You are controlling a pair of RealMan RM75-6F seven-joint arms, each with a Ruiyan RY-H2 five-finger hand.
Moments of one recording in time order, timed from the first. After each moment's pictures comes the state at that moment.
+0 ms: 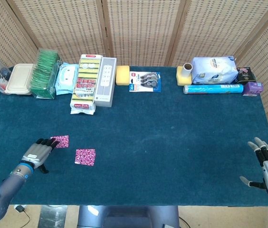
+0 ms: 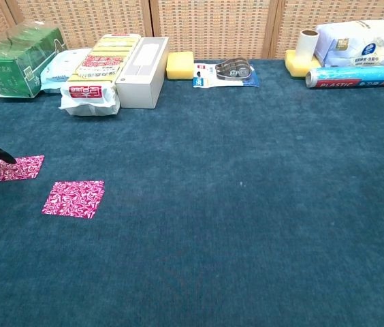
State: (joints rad) left arm -0.75 -1.14 0.20 -1.76 0.77 0.84 0.48; right arm 0.06 -0.99 0.03 -1.70 -1.49 1.42 0.15
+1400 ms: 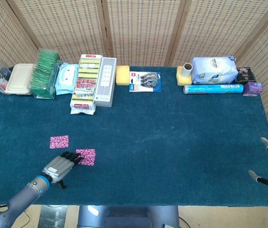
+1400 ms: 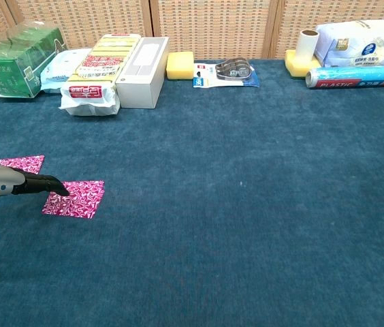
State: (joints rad) left arm -0.77 -1.15 0.18 -1.97 0.88 0.81 0.58; right arm 0.01 -1.06 0.09 -1.67 -1.46 1.56 0.01
